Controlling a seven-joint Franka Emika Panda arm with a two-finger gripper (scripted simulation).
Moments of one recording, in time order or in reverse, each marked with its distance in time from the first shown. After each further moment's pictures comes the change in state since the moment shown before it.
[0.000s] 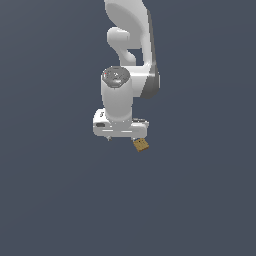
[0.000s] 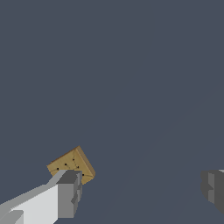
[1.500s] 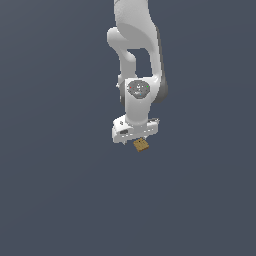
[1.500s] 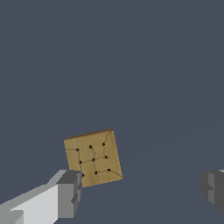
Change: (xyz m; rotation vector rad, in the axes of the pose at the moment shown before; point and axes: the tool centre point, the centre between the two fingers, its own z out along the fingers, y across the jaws) arm -0.035 -0.058 0.061 -0.007 0.013 -0.340
